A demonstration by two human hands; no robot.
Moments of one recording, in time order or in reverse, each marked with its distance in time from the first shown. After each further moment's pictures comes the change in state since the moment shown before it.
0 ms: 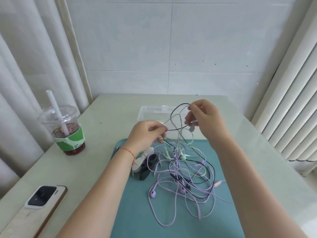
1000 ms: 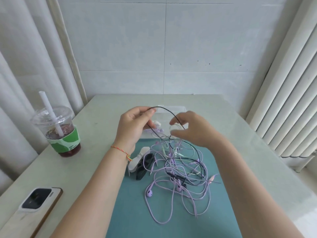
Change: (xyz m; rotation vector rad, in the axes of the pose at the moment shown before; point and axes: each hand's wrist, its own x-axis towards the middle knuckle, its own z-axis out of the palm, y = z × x) left_hand -0.007 0.027 -0.005 -0.423 0.251 0.089; right_hand -0.013 -0.006 -0.001 -0.697 -0.372 -0.064
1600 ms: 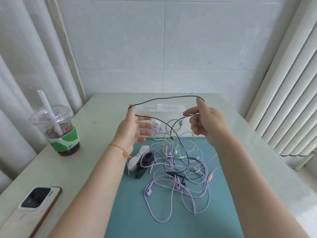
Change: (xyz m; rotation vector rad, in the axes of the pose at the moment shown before) left_hand 0.014 -0.015 -0.012 -0.012 -0.015 -0.434; right_hand 0.004 0.012 -0.013 0.813 0.269 0.346
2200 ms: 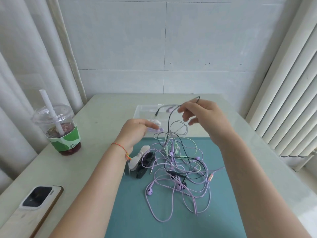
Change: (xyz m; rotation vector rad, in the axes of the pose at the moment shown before) left_hand -0.012 0.000 0.005 0.434 0.000 0.184; right_hand -0.011 -0.013 0.004 -0.092 -0.146 -0.318
